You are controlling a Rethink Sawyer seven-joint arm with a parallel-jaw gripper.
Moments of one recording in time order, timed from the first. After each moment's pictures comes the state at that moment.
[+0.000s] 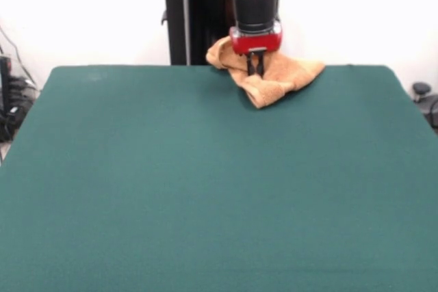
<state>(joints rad) -0.26 -0.42 -0.01 2.17 -0.55 -0.20 1.99</state>
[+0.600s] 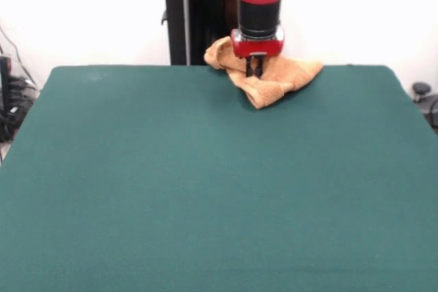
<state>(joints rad) -0.20 -0.44 -0.02 2.11 -0.51 -0.03 1.99</state>
